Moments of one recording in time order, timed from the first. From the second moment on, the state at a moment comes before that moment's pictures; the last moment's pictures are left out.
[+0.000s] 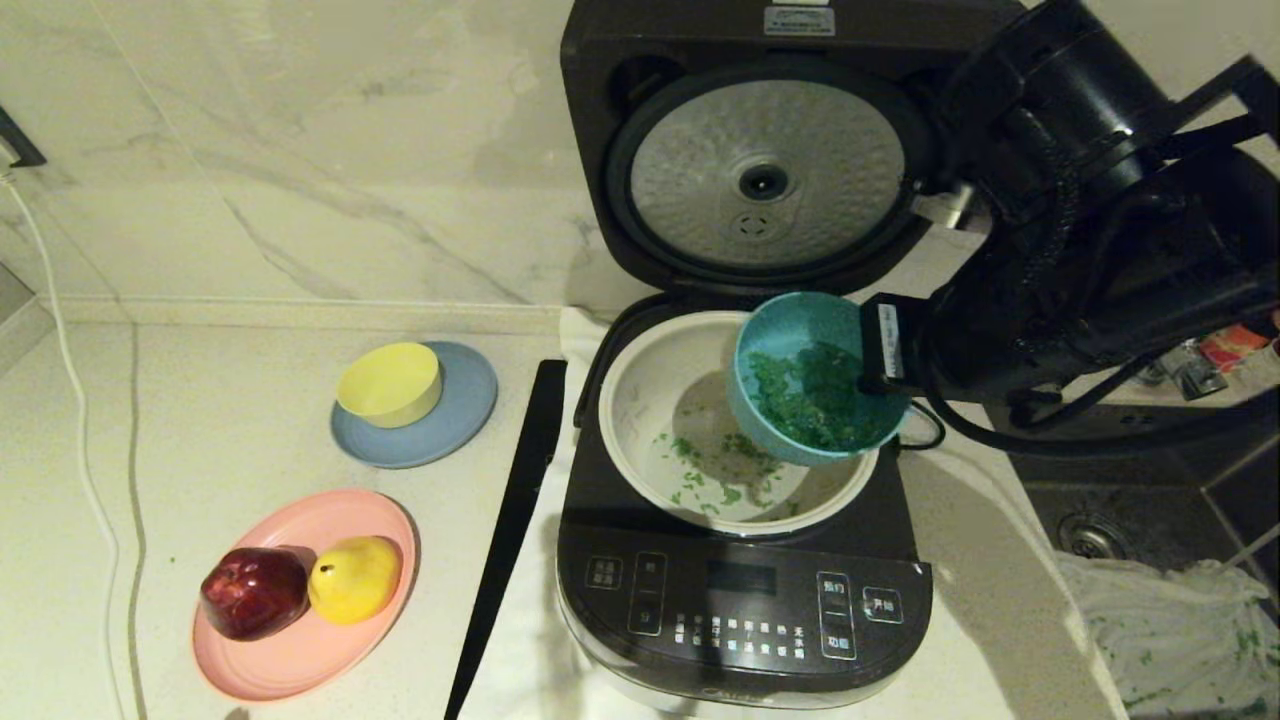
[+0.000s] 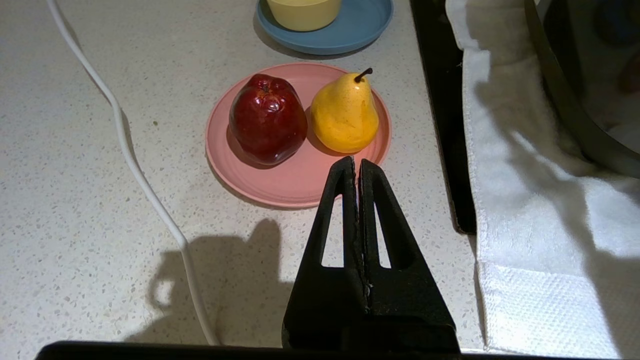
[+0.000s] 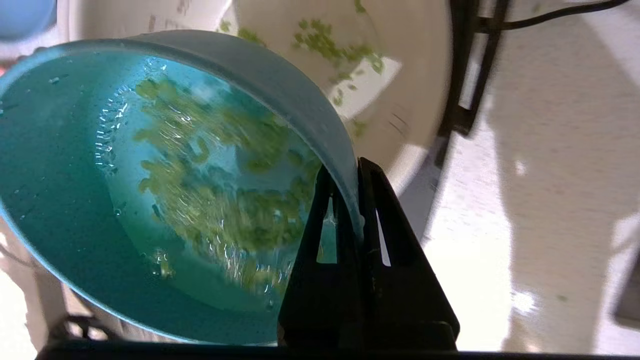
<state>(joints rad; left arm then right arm) -0.02 0.00 0.00 0.01 -0.02 0.05 0.71 1.78 -1.89 0.91 -0.28 0.61</state>
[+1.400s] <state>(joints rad) -0.02 0.00 0.00 0.01 -0.02 0.05 0.73 1.84 -1.36 -0.22 -0.64 0.39</state>
